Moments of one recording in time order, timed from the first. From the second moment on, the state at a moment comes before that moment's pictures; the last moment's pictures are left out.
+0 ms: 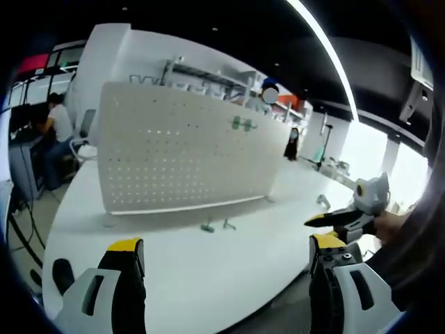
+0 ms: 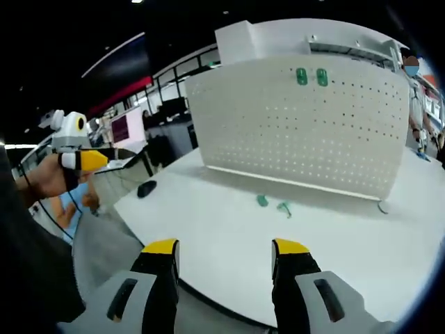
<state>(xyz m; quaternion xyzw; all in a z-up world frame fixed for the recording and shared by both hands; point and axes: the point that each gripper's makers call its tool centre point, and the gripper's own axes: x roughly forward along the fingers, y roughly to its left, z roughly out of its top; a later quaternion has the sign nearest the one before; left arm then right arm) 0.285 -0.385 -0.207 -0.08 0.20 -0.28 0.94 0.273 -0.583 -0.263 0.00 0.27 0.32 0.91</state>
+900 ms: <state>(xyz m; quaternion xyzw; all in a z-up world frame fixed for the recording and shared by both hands) 0.282 -0.368 -0.218 -0.09 0.21 -0.25 0.94 0.302 -0.551 -0.271 -0.03 0.30 0.42 0.85</state>
